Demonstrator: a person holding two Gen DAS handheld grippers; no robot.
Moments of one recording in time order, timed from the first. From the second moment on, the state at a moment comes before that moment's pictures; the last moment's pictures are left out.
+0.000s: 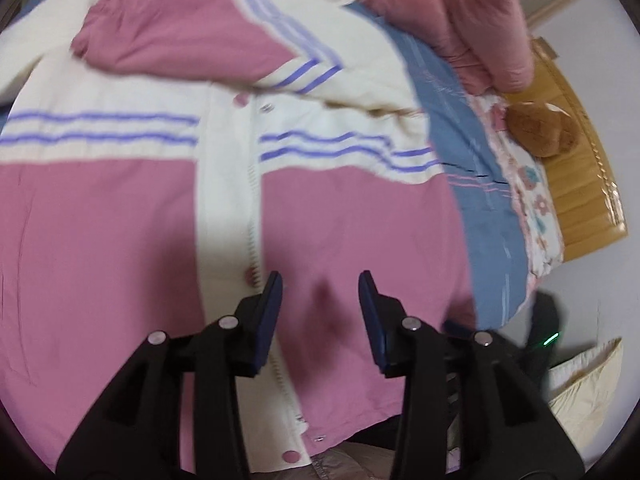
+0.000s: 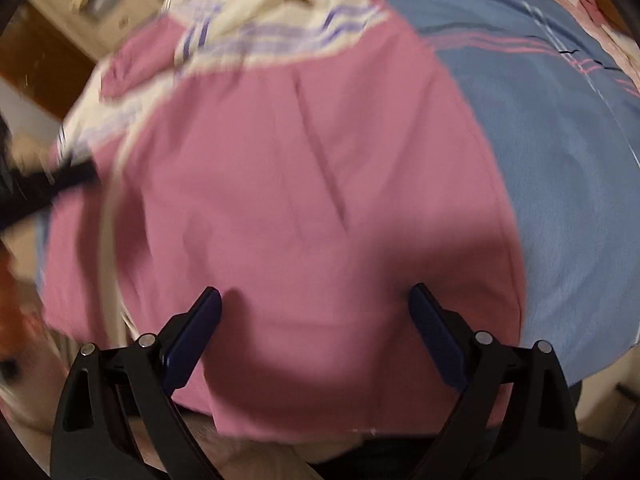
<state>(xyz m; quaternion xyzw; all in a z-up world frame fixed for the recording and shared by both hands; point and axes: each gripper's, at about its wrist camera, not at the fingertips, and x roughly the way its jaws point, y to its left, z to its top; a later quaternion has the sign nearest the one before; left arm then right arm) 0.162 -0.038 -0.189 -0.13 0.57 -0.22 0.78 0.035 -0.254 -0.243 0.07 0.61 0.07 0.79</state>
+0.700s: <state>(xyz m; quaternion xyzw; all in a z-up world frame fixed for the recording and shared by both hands) 0.193 0.288 -0.136 -0.34 0.38 0.00 0.86 0.078 -0.242 -0.213 0.20 0.56 0.13 0.79</state>
